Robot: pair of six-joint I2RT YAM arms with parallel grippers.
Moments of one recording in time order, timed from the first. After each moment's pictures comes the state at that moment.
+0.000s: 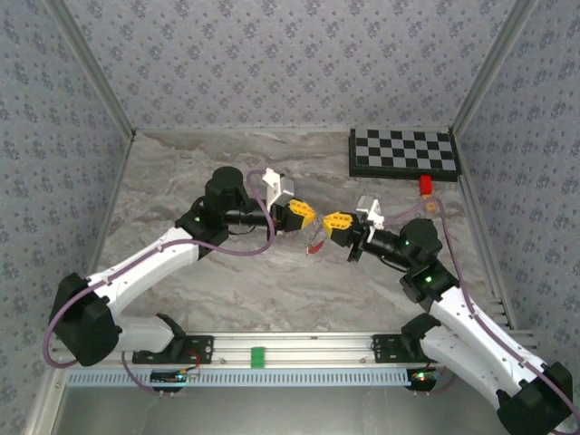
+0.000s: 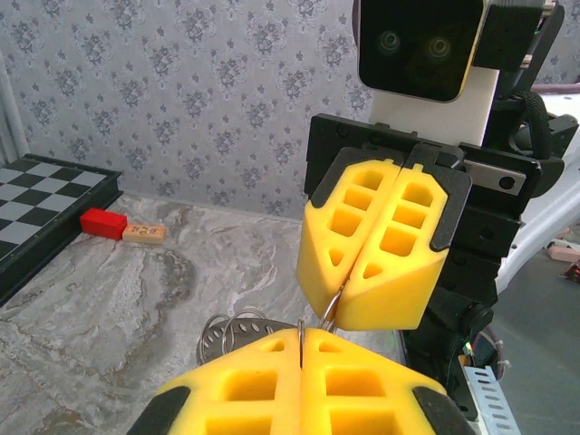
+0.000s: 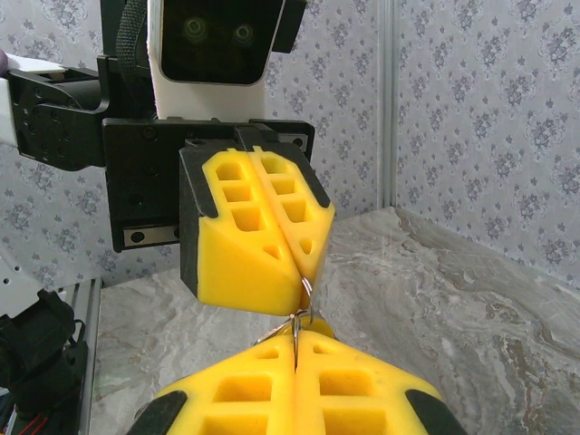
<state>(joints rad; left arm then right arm) -0.73 1.29 0.99 0.13 0.83 -0.04 0.54 0.72 0.52 0.29 -0.59 0.10</state>
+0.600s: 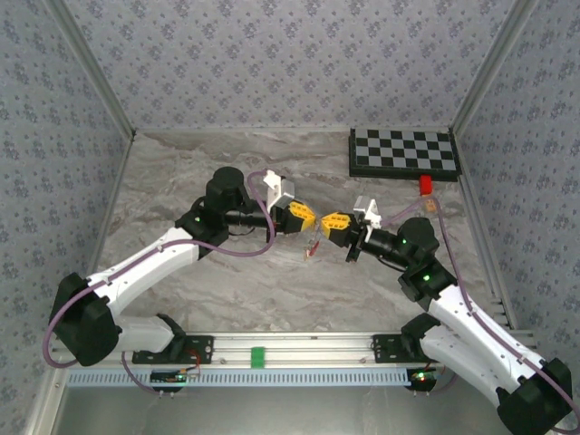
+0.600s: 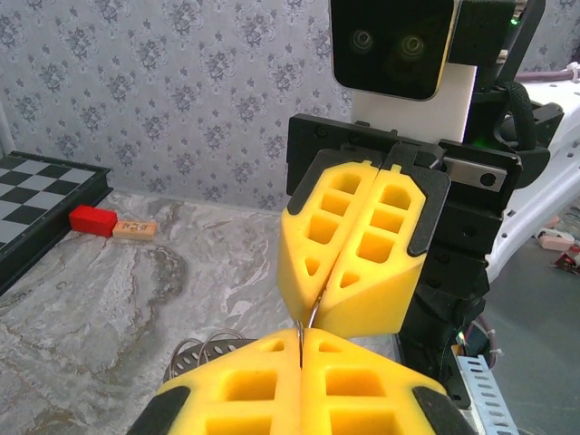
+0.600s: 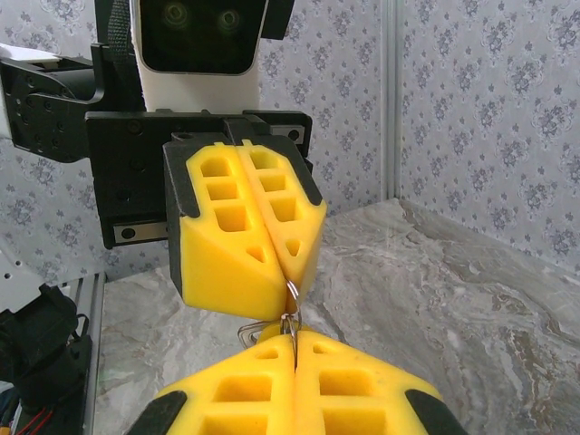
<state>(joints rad) -0.73 1.28 0.99 0.11 0.85 -0.02 0.55 0.74 0.52 0.29 -0.59 0.10</state>
